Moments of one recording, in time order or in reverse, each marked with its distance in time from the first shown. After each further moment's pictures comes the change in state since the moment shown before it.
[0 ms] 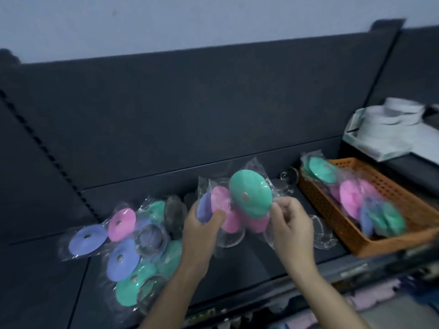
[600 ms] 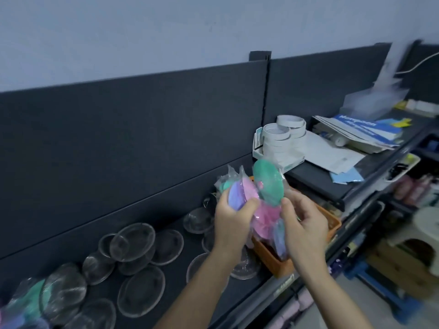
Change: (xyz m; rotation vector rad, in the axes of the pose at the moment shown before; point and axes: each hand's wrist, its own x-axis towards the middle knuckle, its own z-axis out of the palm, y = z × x) left_hand 0.028 0.025 0.245 -0.128 -0.397 0.002; right_hand 0.095 0.023 -0.157 -0.089 0.372 -0.144
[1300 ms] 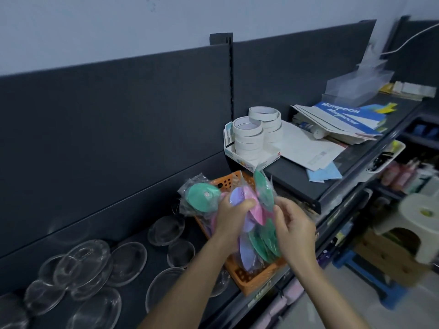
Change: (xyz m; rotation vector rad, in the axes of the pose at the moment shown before) left_hand 0.074 -0.075 0.085 0.094 -0.146 -0.331; right_hand 0.057 0.099 -0.049 -0.340 -0.061 -0.080
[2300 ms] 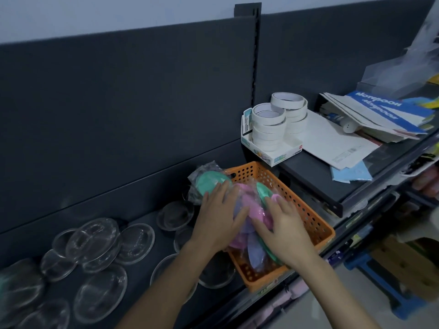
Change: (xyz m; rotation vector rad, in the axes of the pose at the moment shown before) left_hand 0.006 -0.022 -0.058 1.253 0.104 0.491; right_hand 0.013 0.011 0.022 -0.434 -0.658 -0.011
